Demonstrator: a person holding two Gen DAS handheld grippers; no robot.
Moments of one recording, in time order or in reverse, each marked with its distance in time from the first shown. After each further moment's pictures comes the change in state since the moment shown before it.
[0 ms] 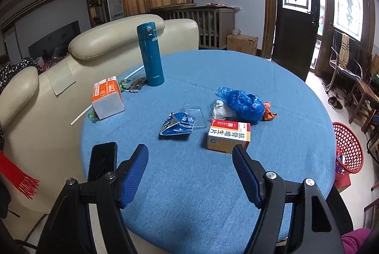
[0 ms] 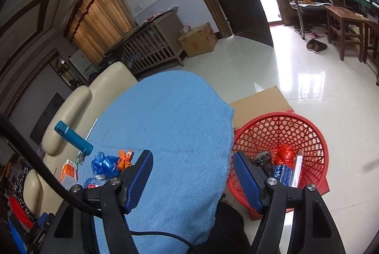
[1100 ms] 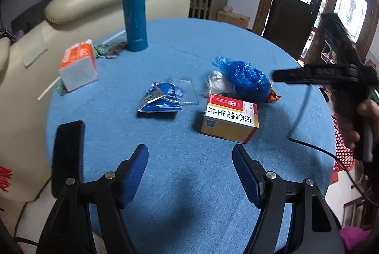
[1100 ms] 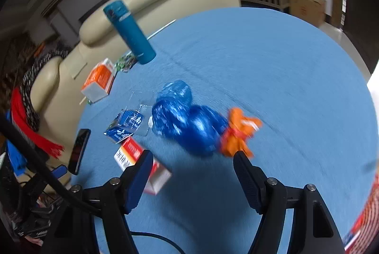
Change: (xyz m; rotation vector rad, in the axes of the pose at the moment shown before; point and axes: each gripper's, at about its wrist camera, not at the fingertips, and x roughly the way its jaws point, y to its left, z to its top) left arm 0.083 0.013 -0.004 -0.056 0.188 -0.154; right arm 0.217 0.252 -0.054 -0.571 0.446 0.284
